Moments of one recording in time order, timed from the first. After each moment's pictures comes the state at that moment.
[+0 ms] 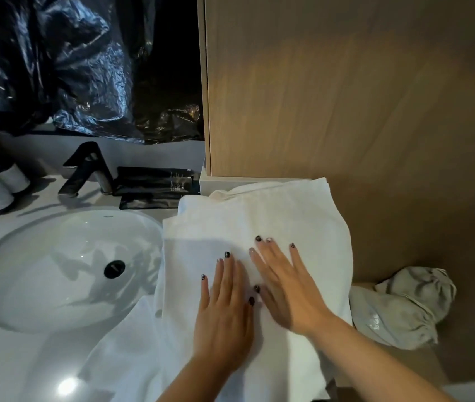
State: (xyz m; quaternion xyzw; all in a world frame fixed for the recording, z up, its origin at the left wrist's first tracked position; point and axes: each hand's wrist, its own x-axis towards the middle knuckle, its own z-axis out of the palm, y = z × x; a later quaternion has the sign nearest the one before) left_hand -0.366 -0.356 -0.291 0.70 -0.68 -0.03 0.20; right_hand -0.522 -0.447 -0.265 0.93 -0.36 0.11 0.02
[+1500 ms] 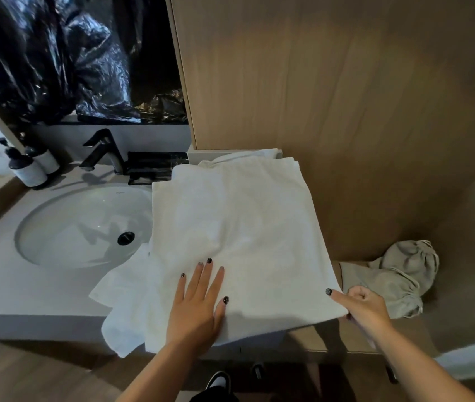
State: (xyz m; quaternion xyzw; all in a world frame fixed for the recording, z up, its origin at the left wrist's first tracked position) left_hand -0.396 -0.255 -0.323 0.73 -0.68 0.00 0.04; right_hand -0.721 -0.359 -0.304 0.42 -0.70 0.29 -0.49
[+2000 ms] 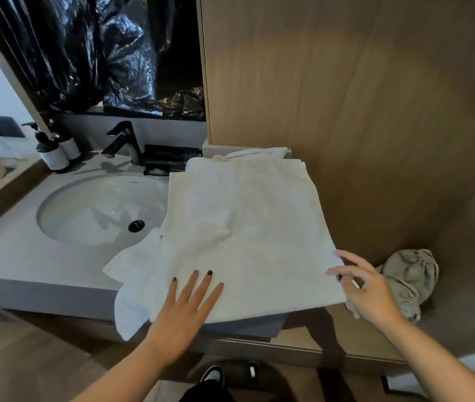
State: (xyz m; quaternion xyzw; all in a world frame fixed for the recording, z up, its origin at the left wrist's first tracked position) left_hand -0.377 -0.197 -0.316 0.62 -0.77 0.14 -0.01; right_hand -0.729 -0.349 -0.262 0.70 -0.52 0.32 -0.36
